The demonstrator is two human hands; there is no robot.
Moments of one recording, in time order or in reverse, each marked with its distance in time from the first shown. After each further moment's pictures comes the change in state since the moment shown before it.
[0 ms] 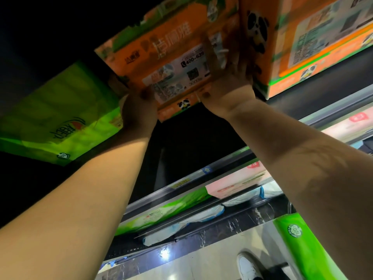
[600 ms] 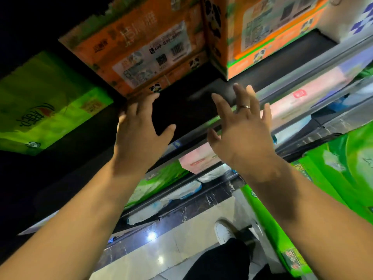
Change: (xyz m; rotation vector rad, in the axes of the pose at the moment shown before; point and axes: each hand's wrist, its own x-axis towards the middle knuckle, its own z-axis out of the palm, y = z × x) left_hand -0.138 0.047 -0.070 0.192 -0.483 0.317; right_hand -0.164 0.031 -0.056 -0.135 -0.083 0.113
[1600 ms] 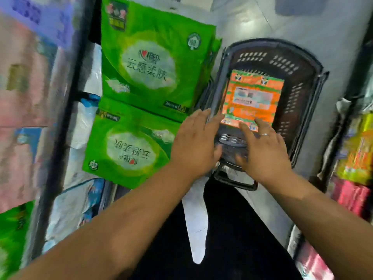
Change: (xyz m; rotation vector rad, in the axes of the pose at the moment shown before) left_hand -0.313 0.389 0.340 -0.017 -0.696 1.100; right_hand -0.444 0.434 0.024 -0.065 -0.254 0.912
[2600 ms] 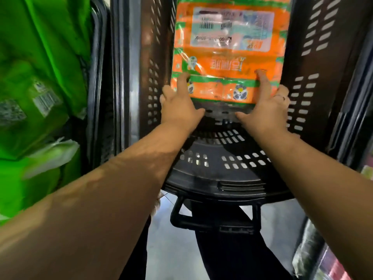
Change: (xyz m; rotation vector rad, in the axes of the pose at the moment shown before) left_hand 0.203 -0.043 0.344 -0.269 -0.246 -0.458; right_hand 0.187 0.184 0.264 0.407 0.061 0.519
